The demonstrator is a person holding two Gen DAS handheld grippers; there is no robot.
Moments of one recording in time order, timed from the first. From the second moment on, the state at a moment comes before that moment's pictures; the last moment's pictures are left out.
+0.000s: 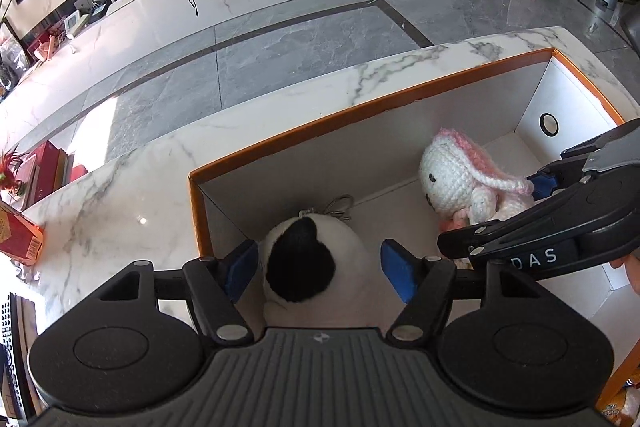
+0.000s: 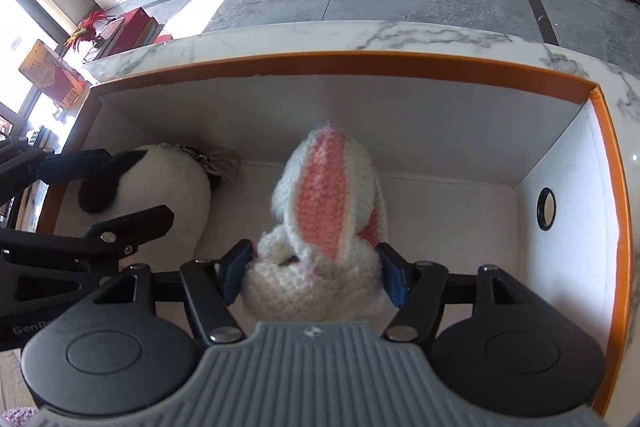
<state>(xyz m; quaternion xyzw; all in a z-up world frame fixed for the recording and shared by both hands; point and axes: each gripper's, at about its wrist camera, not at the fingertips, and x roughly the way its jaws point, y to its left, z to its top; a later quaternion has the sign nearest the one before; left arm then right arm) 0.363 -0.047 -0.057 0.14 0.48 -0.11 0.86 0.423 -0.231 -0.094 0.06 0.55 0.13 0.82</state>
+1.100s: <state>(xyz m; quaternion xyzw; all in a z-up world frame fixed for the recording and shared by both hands) 0.322 0.004 -0.029 0.09 0.50 -0.14 0.85 0.373 -0.190 -0.080 0.01 0.54 0.18 0.82</state>
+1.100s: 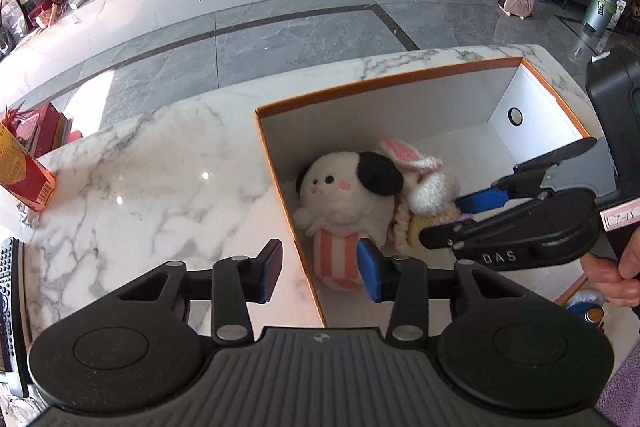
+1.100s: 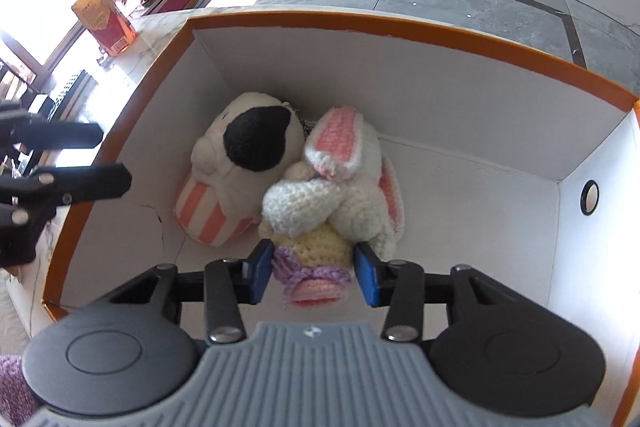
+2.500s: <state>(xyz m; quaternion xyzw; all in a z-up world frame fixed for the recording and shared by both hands) 0.080 -0.016 -0.057 0.08 0.44 -0.20 0.87 0.066 -0.210 -0.069 0.05 0.43 0.09 0.90</state>
